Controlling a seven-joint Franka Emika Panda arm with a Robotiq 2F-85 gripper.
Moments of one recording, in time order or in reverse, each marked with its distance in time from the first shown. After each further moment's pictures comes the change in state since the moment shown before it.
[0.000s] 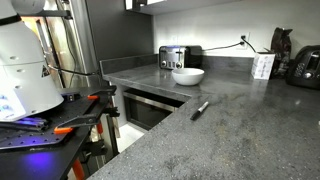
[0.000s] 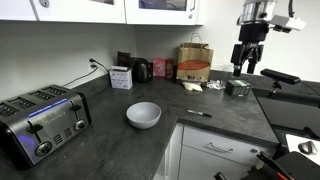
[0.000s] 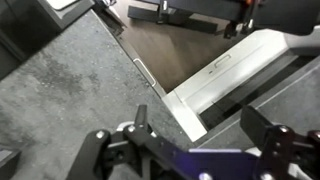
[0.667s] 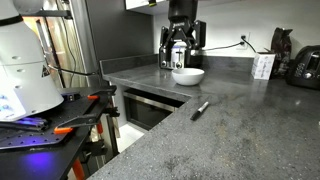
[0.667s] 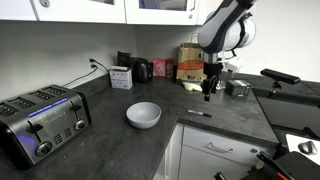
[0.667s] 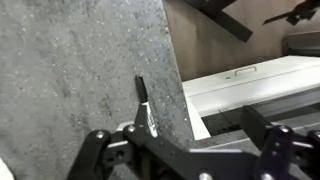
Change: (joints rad) arm 0.065 0.494 0.056 0.096 -0.035 0.443 -0.210
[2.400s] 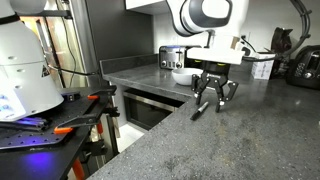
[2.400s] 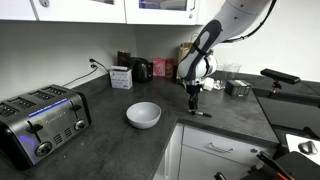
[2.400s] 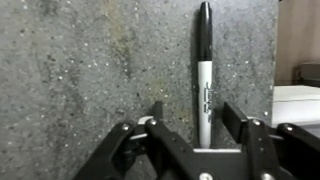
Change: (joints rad) arm -0.132 0.589 0.146 0.468 -0.092 0.027 -0.128
